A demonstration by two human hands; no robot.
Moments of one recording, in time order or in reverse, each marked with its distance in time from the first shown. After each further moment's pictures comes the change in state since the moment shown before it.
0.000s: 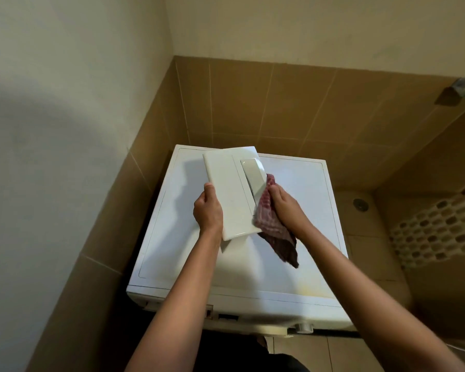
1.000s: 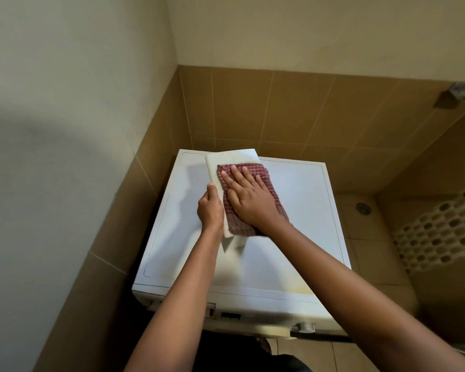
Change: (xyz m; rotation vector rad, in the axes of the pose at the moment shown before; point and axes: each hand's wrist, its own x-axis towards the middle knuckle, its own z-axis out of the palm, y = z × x) left_hand -0.006 0.008 0.001 0.040 0.042 -0.035; right_hand 0.013 -0.032 0.051 -0.783 0.036 -0.466
